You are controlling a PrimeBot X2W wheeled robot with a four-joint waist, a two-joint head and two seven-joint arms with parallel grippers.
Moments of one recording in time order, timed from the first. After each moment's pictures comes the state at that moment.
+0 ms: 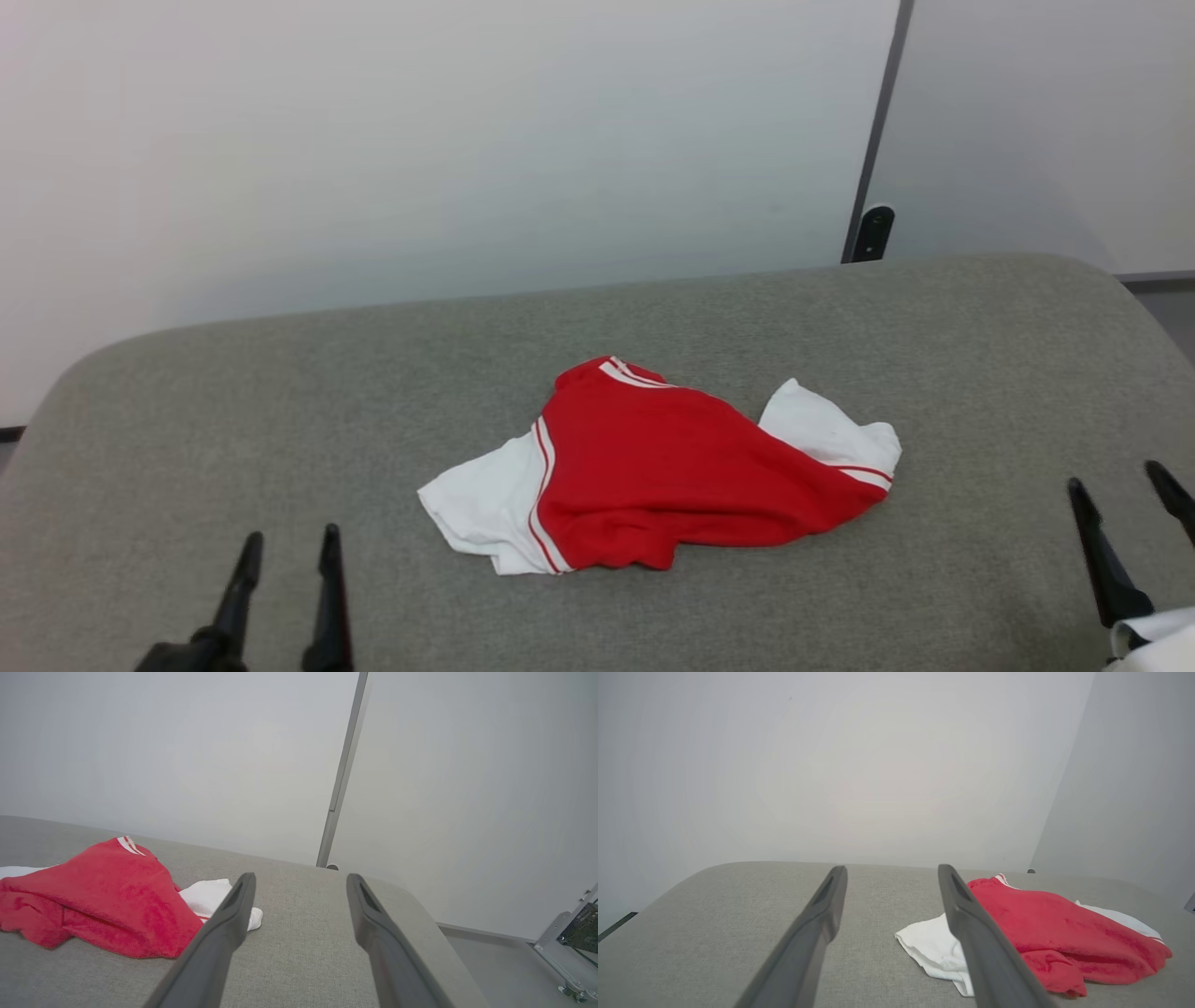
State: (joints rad) left arm 0.13 0.08 0.08 0.03 -0.21 -0.09 -0.26; right arm 0.00 -0.44 0.06 0.17 0.28 0.13 -0.26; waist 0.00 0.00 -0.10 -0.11
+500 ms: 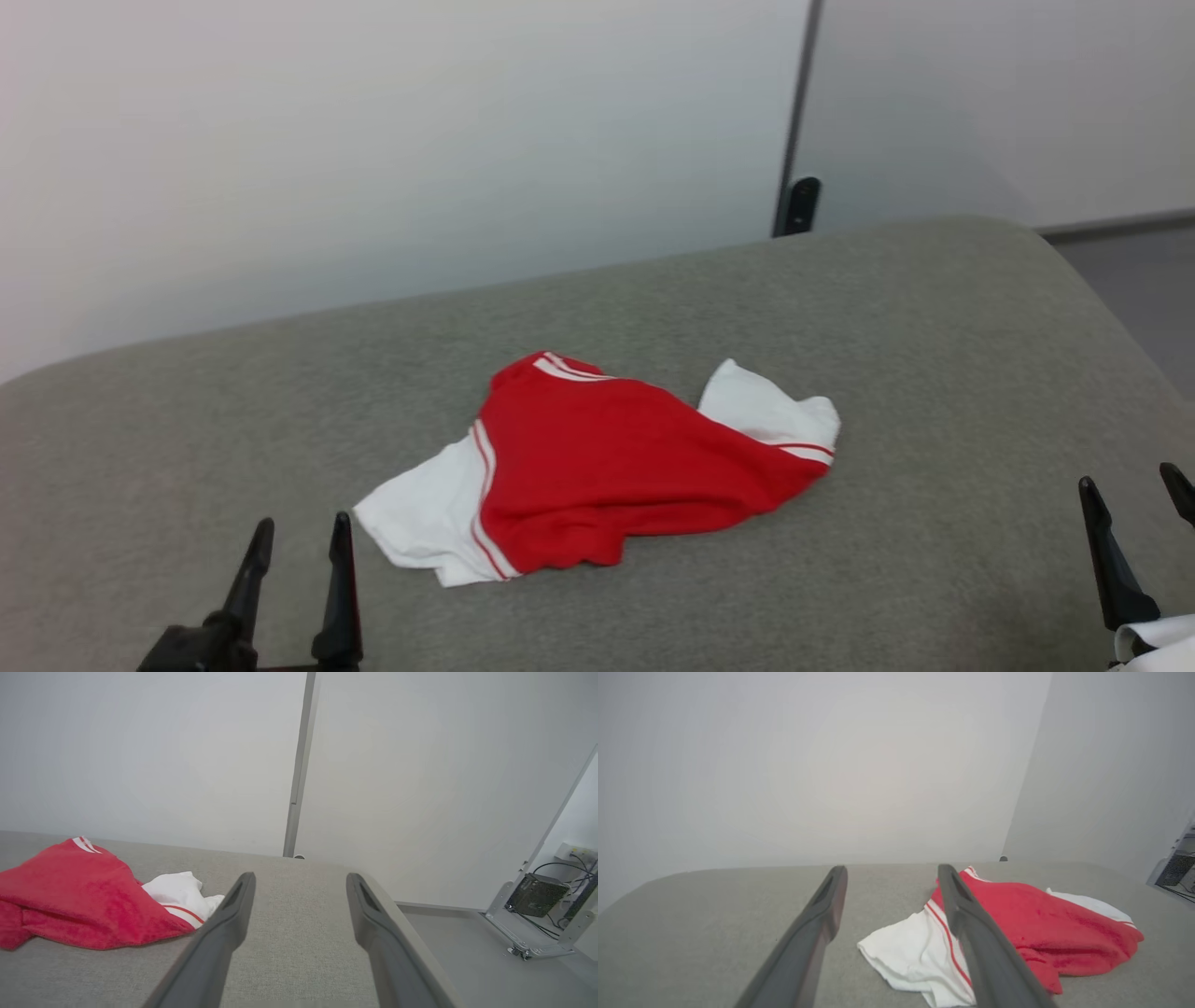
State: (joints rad) left arm 0.10 0.06 0.11 0.06 -0.16 -0.12 -0.26; right arm 0.05 -0.38 -0.02 0.10 0.24 0.13 -0.25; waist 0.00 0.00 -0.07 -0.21
